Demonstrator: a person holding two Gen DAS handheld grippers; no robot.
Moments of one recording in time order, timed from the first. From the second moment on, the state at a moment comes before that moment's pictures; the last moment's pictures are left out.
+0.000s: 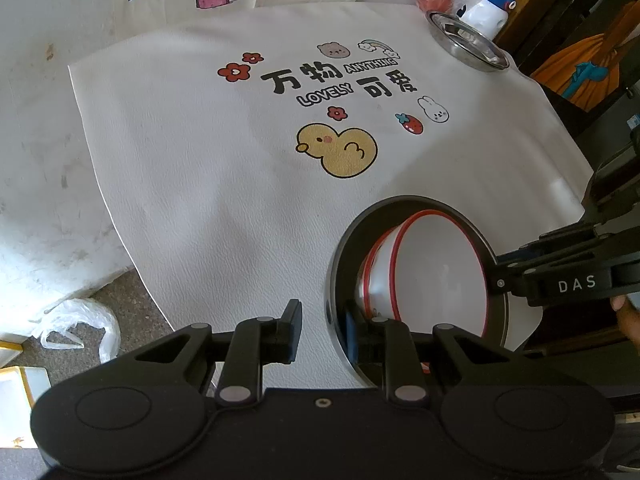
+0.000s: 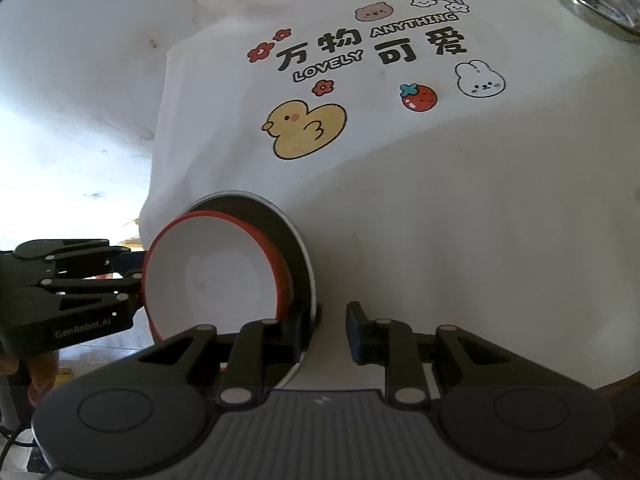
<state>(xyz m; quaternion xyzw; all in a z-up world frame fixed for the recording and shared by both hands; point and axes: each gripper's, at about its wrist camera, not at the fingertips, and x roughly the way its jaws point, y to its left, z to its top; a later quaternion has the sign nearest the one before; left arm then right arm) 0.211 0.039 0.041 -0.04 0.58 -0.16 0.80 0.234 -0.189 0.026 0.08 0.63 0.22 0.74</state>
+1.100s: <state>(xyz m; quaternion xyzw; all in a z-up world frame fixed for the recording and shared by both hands) 0.217 0.035 0.043 -0.07 0.57 -0.15 0.80 0.216 -0.216 0.014 0.20 0.62 0.17 0.74</state>
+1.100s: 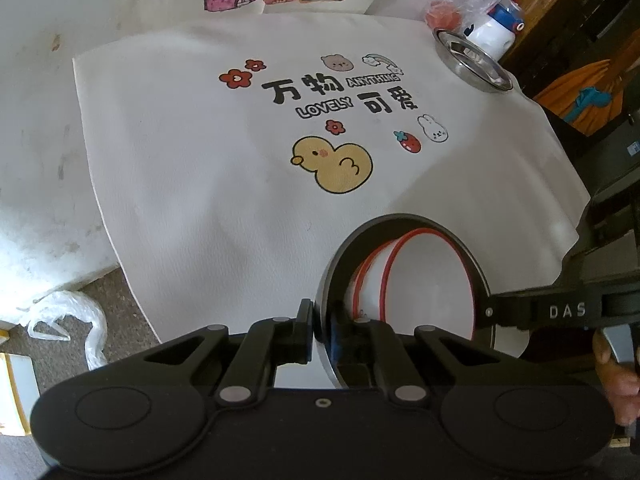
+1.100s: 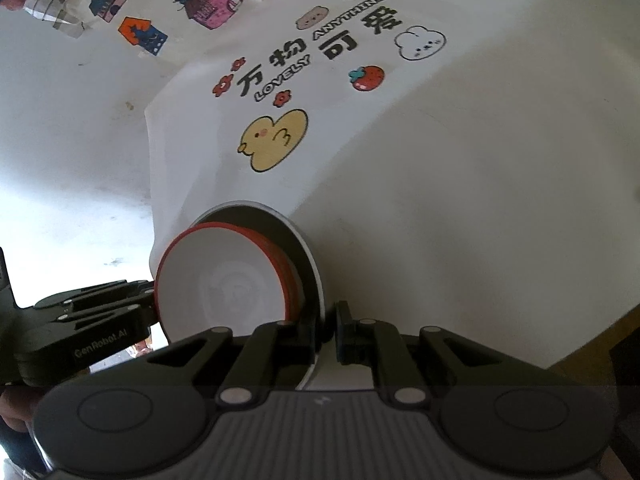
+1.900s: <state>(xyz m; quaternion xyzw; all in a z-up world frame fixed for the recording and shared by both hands) 0.240 -0.010 0.058 -0.06 0.56 -0.18 0.81 0.223 -0.262 0.029 0.22 0.59 0.14 0.76</state>
